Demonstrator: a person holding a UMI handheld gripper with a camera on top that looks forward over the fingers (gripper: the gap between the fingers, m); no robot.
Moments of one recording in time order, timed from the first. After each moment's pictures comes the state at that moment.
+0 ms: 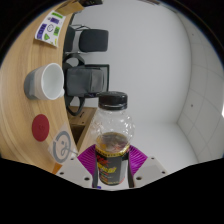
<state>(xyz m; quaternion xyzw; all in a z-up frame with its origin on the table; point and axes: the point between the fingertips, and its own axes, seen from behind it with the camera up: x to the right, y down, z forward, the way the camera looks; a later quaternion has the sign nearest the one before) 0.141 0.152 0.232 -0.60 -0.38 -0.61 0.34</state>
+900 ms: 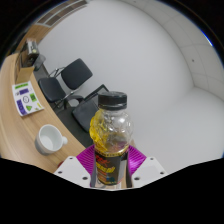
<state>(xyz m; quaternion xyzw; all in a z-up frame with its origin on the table) 0.094 0.181 0.235 -0.75 -0.28 -0.36 0.48</state>
